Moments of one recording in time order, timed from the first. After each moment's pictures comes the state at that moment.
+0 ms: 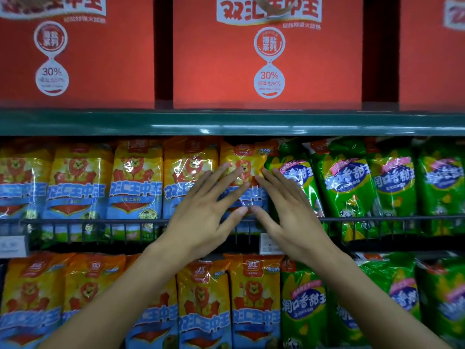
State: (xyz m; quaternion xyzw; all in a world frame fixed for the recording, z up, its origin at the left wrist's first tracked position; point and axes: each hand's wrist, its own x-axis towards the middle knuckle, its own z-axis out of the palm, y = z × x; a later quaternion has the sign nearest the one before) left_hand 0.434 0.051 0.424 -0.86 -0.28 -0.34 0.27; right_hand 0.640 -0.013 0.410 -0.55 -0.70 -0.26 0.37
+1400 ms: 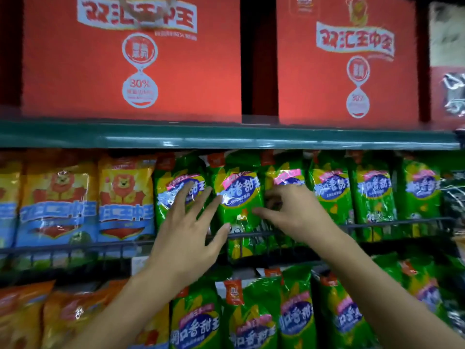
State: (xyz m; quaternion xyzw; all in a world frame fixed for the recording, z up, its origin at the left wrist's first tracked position) left_hand 0.622 -0.003 0.415 -0.84 -0.35 -0.38 0.17; right_hand 0.839 -0.078 0.460 -0.65 -0.62 -0.21 0.38
